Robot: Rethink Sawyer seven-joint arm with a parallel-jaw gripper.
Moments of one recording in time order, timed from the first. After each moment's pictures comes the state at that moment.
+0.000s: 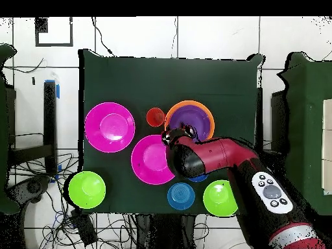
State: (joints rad) arm -0.69 -0.71 0.48 1.88 -0.70 0.17 1.74
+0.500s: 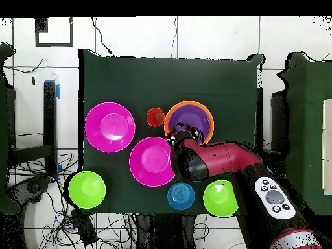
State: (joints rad) arm -0.68 -0.72 0.42 1.88 -0.69 0.14 1.74
